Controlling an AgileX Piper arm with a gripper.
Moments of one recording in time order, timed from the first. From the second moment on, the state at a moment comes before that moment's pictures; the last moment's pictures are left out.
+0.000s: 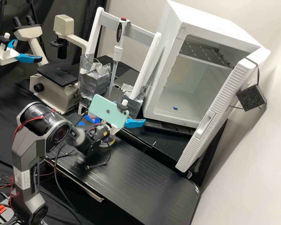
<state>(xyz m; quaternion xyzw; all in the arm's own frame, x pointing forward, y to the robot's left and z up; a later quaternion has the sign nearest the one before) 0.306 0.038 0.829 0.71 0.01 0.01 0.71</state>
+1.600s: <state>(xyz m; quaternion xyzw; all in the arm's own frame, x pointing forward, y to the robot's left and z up) 0.169 0.001 0.821 0.68 0.09 0.01 0.72</state>
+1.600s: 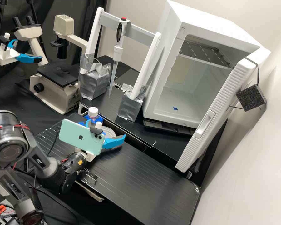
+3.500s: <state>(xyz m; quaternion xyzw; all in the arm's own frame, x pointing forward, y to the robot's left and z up) 0.155 0.000 0.829 0.69 0.11 0.00 0.71</state>
